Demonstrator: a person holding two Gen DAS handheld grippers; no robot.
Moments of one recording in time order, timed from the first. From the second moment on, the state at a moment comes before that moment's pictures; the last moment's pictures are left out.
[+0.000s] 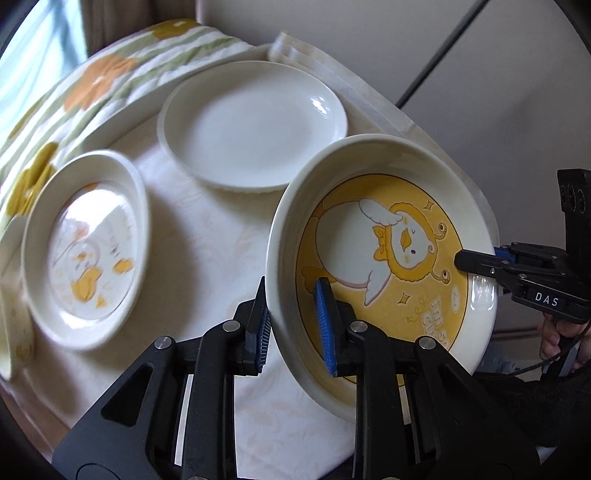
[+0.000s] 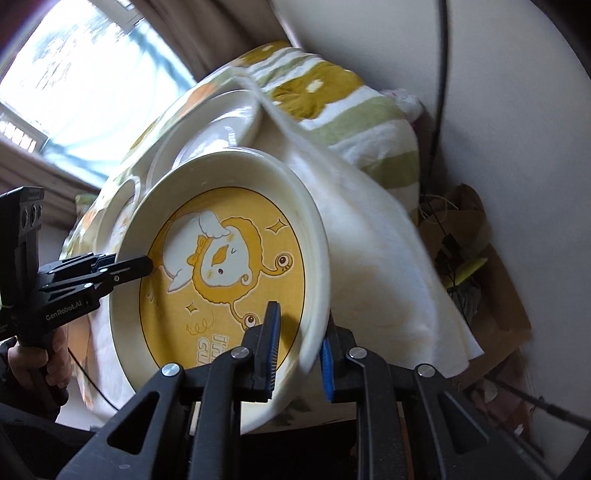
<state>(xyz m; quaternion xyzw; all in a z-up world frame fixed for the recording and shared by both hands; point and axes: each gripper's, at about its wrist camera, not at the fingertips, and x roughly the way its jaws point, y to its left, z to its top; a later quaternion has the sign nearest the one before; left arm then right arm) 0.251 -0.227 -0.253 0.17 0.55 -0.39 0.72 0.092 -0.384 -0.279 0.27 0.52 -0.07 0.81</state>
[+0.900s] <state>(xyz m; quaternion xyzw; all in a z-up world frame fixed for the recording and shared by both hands) 0.212 0.057 -0.289 0.00 0.61 -0.16 0.78 0.194 -0.149 -0.319 0.10 0.59 0.18 0.78</state>
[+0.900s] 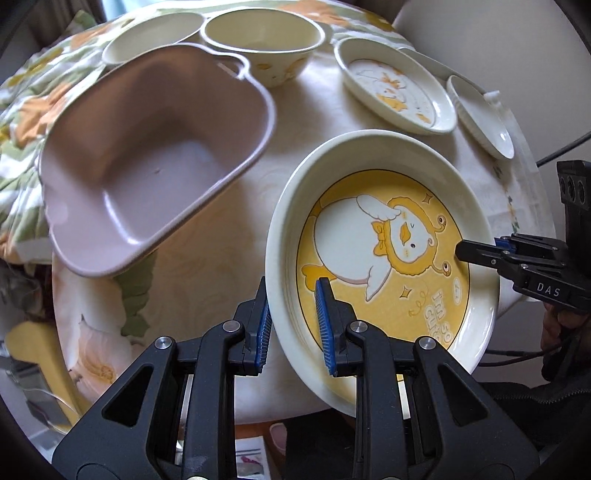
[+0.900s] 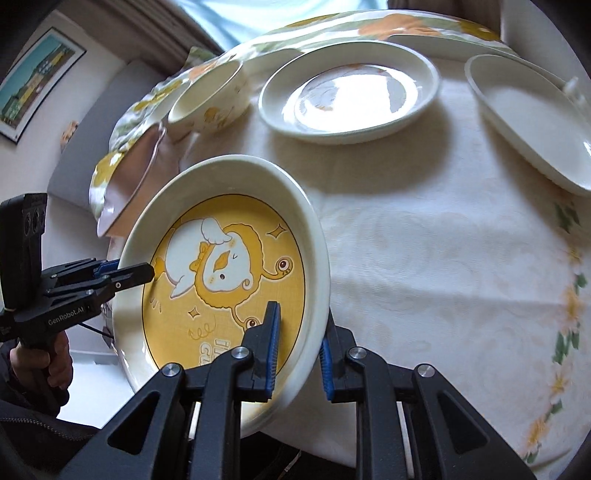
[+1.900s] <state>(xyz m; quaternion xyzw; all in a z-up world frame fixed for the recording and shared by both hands) 0.207 0.042 -0.293 0.06 0.56 -0.12 0.81 0.198 -0.126 -0.314 0.07 0.57 0.17 0.80</state>
